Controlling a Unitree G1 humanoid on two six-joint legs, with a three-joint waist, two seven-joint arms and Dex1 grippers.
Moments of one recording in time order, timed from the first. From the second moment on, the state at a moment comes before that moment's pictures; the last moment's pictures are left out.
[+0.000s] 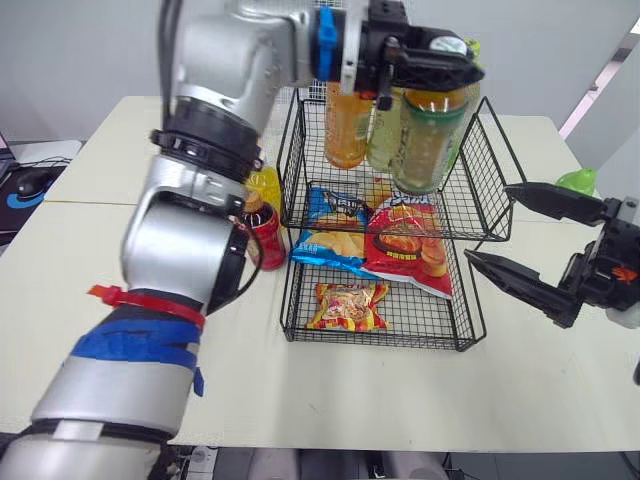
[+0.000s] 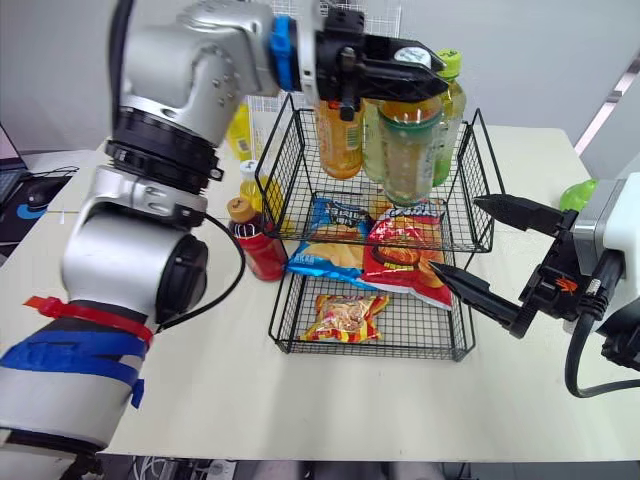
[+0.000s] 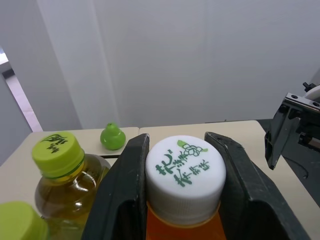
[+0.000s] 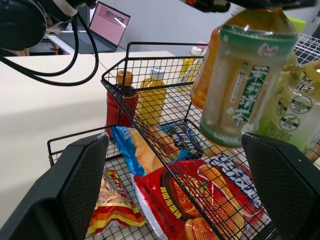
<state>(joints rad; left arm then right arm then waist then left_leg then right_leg) -1.64 0.30 -0.17 0.75 -0.41 0.53 -1.25 -0.05 -1.05 -0.70 -0.87 1.24 0.74 0.48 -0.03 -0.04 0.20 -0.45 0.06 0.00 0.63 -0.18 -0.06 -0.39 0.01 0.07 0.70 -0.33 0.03</state>
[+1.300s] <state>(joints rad) -1.66 0.26 -0.09 0.86 -0.31 0.52 -1.44 0.04 -1.02 -0.77 -0.87 1.16 0.67 0.46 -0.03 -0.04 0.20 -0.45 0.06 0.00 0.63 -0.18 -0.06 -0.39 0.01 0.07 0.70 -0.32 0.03</state>
